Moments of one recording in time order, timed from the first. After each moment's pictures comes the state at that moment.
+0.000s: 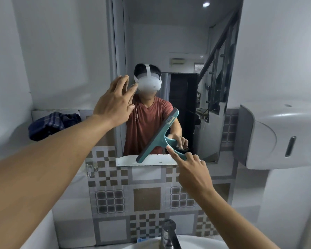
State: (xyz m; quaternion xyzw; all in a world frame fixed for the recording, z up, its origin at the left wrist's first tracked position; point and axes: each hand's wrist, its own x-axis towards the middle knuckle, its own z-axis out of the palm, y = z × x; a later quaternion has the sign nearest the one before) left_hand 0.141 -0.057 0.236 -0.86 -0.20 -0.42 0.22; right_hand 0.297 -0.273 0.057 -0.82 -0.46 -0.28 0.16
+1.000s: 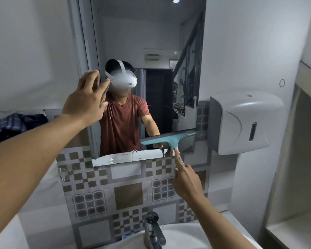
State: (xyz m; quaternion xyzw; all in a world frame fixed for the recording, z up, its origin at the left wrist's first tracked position) left_hand 0.144 -0.051 0.231 -0.86 -0.19 -0.43 0.22; right_hand 0.307 -0.306 0.016 -0.89 -0.31 -0.12 0.31
